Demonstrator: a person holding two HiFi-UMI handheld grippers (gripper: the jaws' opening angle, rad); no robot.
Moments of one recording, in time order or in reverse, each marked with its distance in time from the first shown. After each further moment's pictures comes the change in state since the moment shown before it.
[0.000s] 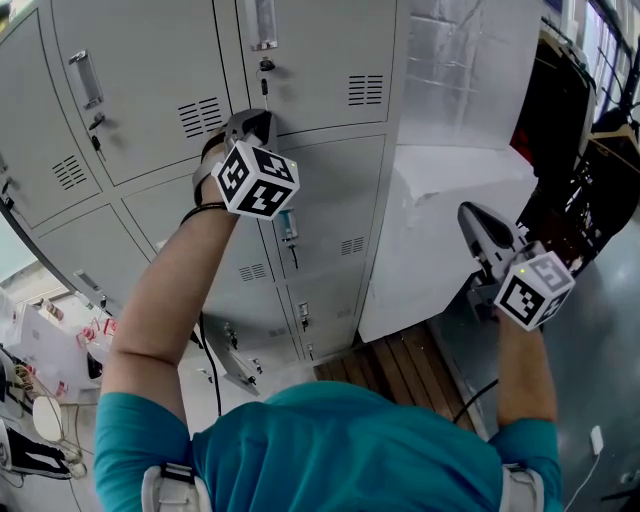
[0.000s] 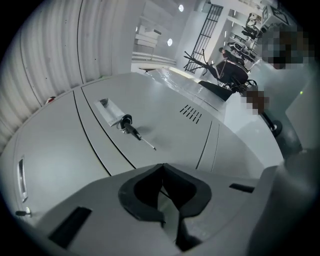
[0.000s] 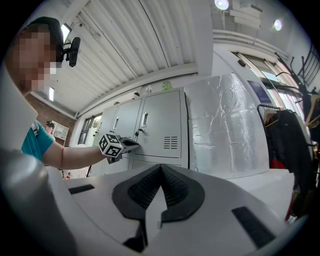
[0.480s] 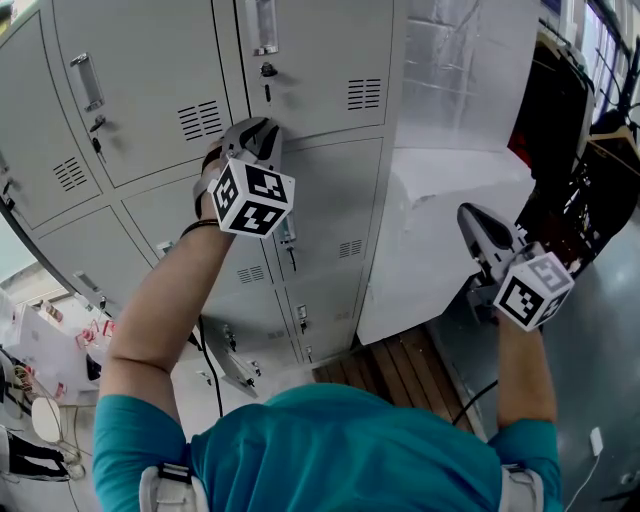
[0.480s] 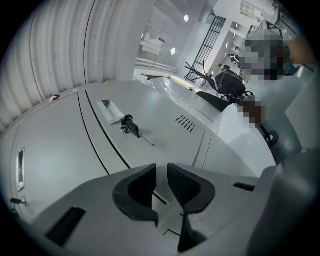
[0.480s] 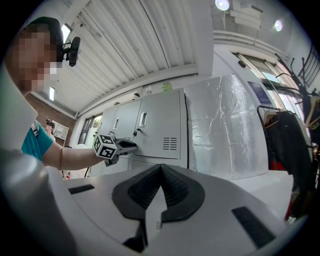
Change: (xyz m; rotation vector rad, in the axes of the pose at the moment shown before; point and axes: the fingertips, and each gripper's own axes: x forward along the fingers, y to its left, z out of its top) left arm -0.021 -0.012 0.009 -0.063 -0.090 -0.047; right arm -0.003 -0.001 0.004 -0.005 0.001 -0.004
